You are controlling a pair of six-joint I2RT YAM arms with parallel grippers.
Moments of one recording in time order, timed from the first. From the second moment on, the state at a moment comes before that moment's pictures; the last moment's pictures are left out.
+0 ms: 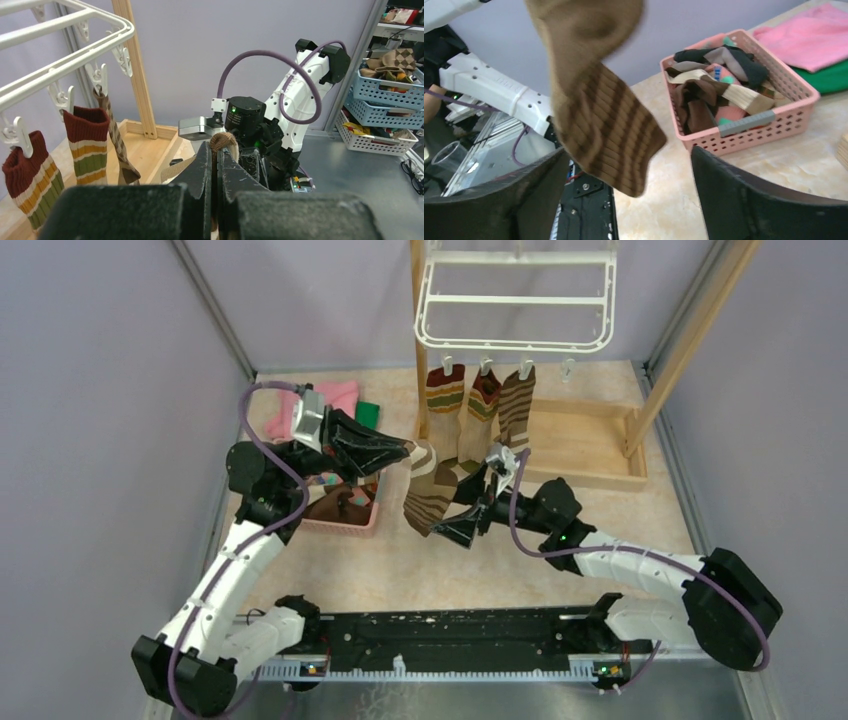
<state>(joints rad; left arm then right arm) -0.35 0.96 0.96 0.65 1.06 -0.60 0.78 1.15 0.48 0.84 -0.56 0.47</state>
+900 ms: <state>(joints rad) -0.36 0.67 0.38 0.58 0.65 -0.40 0.84 0.50 0.26 0.63 -0.10 0.60</state>
